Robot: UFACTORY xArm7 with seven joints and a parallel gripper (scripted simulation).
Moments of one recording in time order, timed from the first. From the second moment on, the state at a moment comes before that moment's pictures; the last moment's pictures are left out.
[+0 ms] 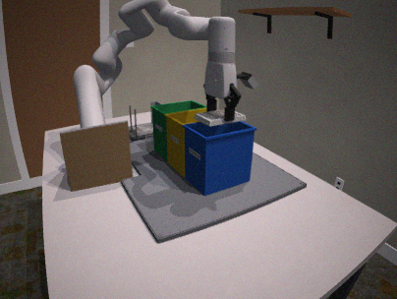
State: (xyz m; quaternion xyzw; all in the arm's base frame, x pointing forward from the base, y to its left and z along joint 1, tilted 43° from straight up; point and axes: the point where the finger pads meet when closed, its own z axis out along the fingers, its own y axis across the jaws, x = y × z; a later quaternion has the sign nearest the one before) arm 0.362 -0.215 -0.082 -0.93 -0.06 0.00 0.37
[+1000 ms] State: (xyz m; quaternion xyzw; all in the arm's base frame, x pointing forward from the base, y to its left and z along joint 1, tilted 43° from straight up) arm 0.362 -0.212 -0.085 -0.93 -0.06 0.00 0.37
